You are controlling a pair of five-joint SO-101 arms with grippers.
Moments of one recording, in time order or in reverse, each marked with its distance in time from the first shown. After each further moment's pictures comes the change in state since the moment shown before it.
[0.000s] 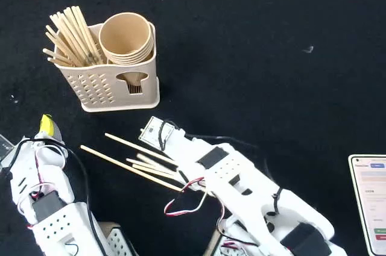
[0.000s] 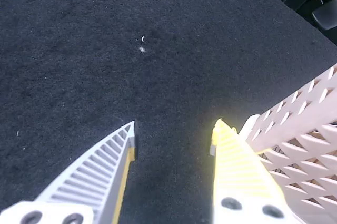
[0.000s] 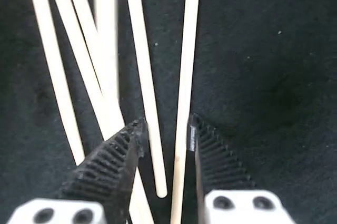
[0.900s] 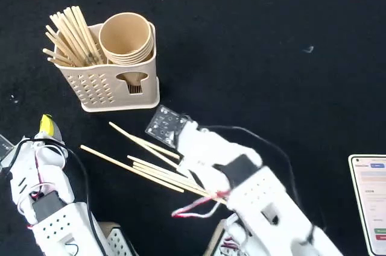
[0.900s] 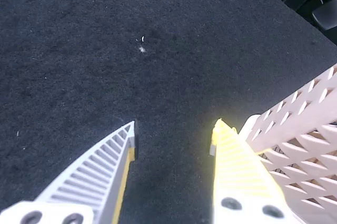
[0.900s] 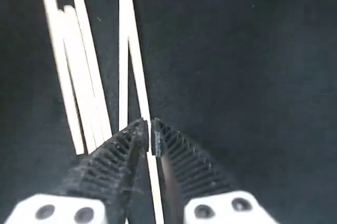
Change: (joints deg) left arm 0.0 0.0 0.0 0.0 0.0; right arm 1.1 -28.8 -5.7 19.6 0.4
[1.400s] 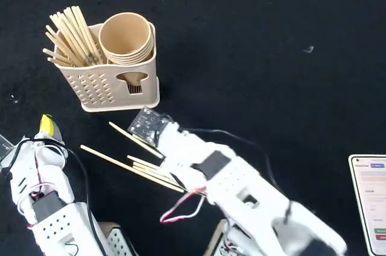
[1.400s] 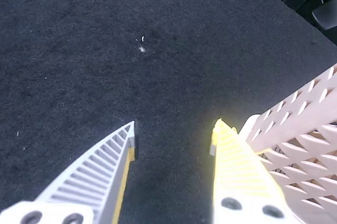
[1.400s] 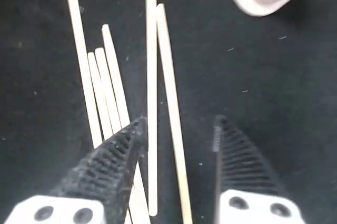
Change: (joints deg) left arm 0.0 0.0 0.0 0.0 0.0; right arm -6.8 20.6 0.6 -16.9 -9.6
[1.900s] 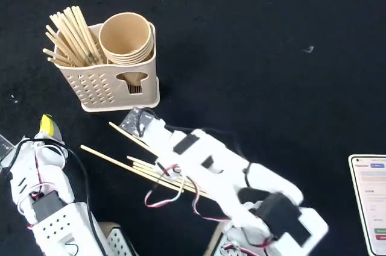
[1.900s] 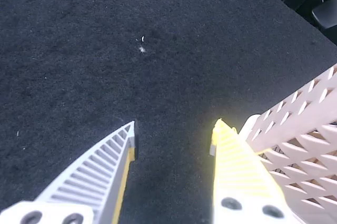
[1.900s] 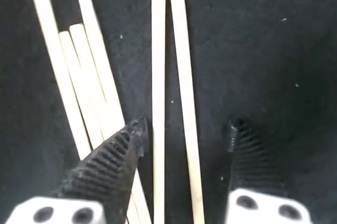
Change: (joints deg) left arm 0.0 0.0 0.0 0.0 0.0; right arm -0.3 28.0 -11.7 -2.3 -0.3
